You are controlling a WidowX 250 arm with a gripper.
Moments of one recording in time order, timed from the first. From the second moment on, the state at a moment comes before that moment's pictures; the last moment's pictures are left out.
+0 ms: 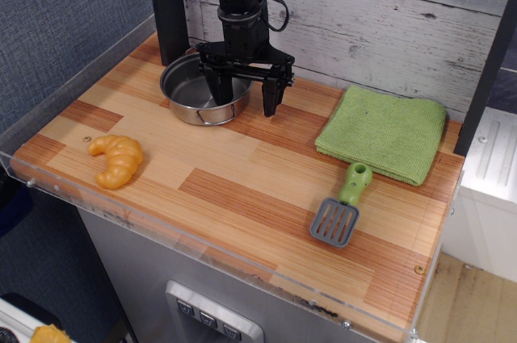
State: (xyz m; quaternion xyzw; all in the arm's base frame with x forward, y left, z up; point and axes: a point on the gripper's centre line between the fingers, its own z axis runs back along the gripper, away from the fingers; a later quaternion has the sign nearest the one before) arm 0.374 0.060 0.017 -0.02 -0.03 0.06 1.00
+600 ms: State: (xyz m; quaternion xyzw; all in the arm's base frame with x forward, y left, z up) arm 0.361 0.052 0.058 -0.02 -0.07 0.06 1.00
